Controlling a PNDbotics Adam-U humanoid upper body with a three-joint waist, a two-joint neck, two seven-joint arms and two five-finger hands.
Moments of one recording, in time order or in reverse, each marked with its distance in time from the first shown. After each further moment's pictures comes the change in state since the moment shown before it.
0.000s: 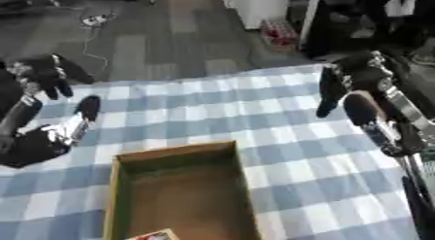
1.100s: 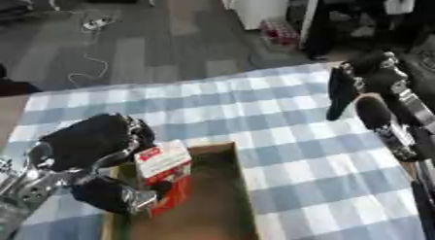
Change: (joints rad) left arm -0.090 0.154 -0.351 0.004 -0.114 -0.167 -0.608; right arm -0.031 0.009 0.017 0.000 -0.018 -0.004 0.005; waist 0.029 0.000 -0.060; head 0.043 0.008
